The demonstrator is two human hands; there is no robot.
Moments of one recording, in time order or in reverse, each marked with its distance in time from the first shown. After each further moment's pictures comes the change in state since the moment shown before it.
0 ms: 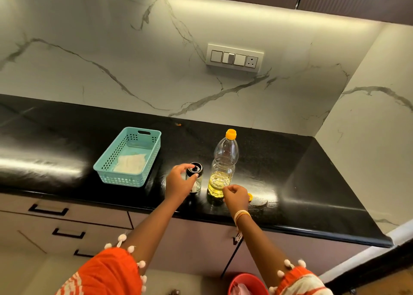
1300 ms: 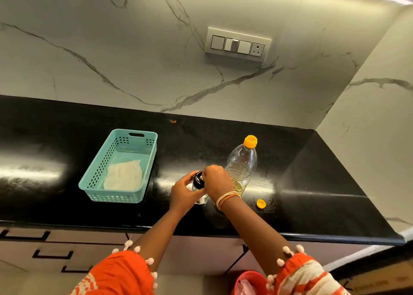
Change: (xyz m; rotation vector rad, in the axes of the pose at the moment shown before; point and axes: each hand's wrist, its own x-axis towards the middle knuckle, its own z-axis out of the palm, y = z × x) left_hand 0.055 -0.070 0.016 -0.189 -0.212 -0.025; right_hand 0.037 -0.091 0.085 -0.942 -0.209 -0.543
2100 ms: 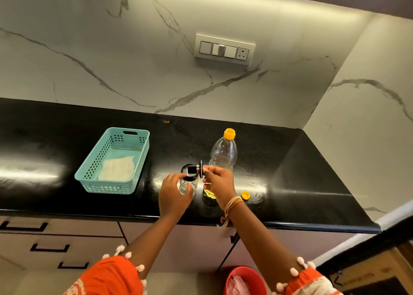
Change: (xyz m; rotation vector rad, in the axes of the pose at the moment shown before) left_hand -0.053 0.027 0.013 0.360 0.316 0.193; right_hand -0.068 0.023 -0.024 1.475 0.099 0.374
